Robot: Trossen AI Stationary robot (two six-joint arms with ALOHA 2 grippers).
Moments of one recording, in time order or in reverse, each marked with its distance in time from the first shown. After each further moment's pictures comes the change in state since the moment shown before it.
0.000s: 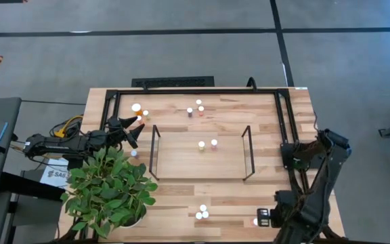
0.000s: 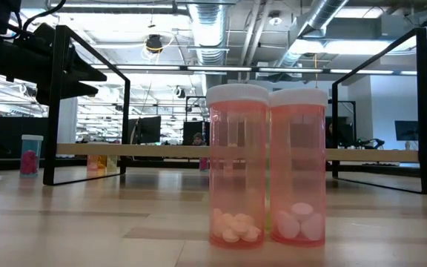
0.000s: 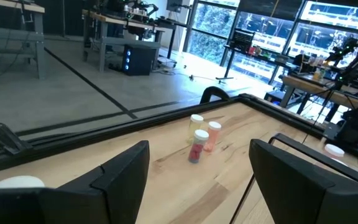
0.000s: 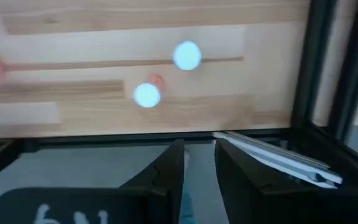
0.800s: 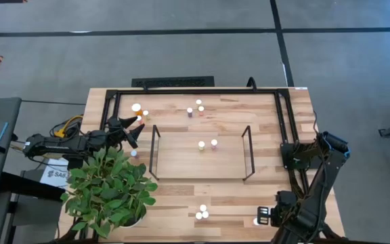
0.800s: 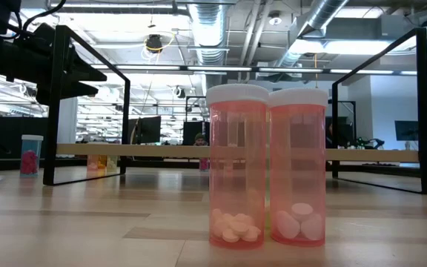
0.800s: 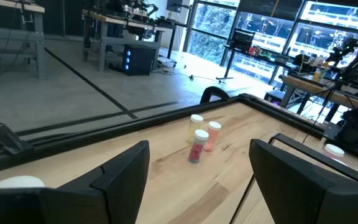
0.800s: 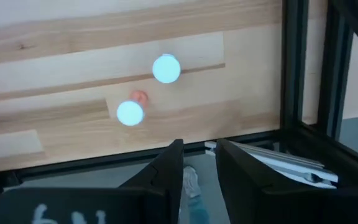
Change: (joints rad) left arm 0.000 0.000 0.000 0.000 0.000 0.000; right arm 0.005 0.030 0.000 -0.030 -0.035 0.091
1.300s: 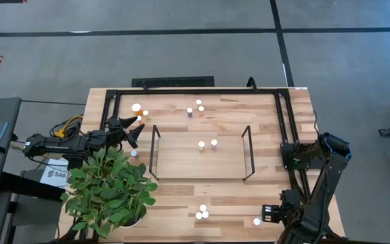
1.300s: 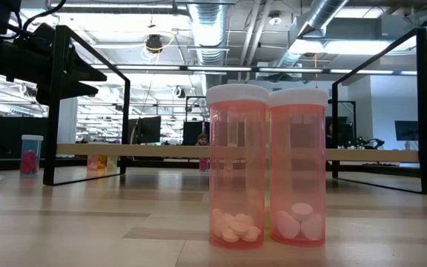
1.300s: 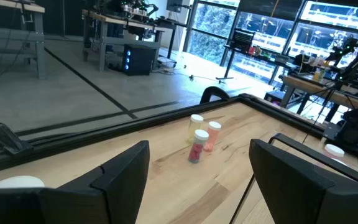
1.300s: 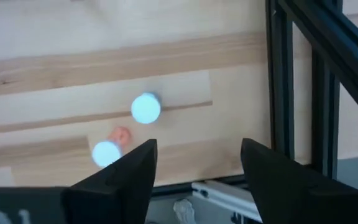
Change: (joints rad) left arm 0.000 0.000 0.000 0.000 0.000 0.000; right arm 0.049 0.001 -0.090 -0.044 0.066 0.038
